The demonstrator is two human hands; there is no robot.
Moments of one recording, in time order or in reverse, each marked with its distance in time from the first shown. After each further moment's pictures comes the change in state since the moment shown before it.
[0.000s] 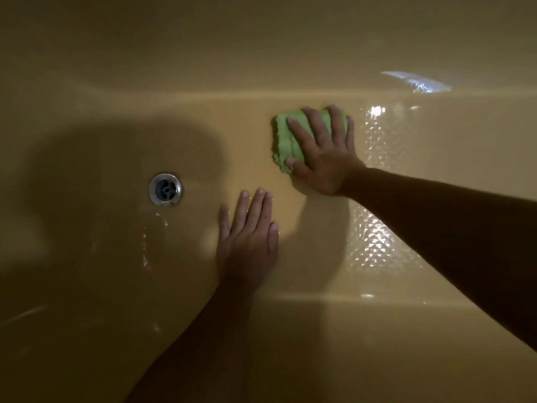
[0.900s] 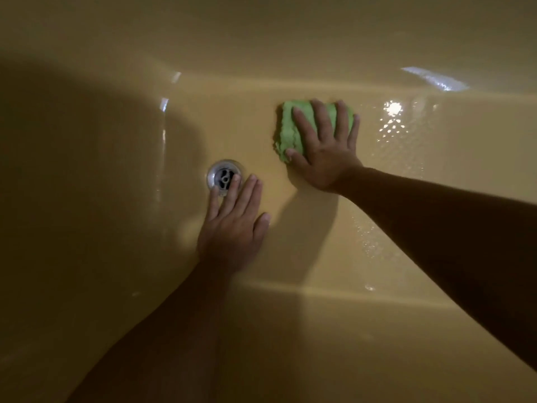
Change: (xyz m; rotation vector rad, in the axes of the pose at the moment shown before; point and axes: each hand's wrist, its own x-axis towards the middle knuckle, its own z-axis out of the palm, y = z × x) left_hand -0.002 -0.154 -0.011 0.085 0.038 0.083; right_hand 0.054 -0.121 0.034 -0.013 0.074 0.036
